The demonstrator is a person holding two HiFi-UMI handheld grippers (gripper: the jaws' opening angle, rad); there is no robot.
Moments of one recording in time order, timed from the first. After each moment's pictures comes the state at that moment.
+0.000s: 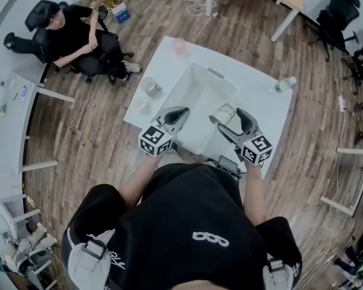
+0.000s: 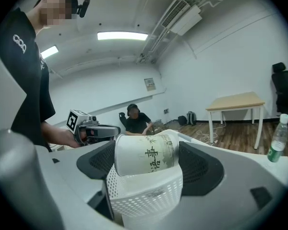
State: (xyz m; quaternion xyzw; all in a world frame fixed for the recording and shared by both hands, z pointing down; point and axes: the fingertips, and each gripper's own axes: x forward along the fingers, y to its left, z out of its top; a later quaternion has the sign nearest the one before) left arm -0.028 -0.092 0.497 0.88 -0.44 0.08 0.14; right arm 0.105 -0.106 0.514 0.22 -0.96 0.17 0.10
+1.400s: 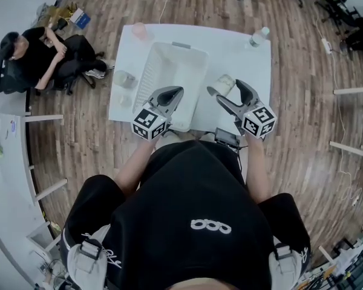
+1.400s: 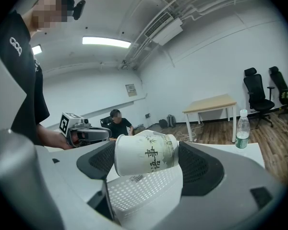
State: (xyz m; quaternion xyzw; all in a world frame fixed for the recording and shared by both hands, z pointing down) left arm 0.054 -0.093 0.494 0.93 -0.33 0.10 0.13; right arm 0.196 -0.101 0.518 0.34 -0.92 0.20 0.07
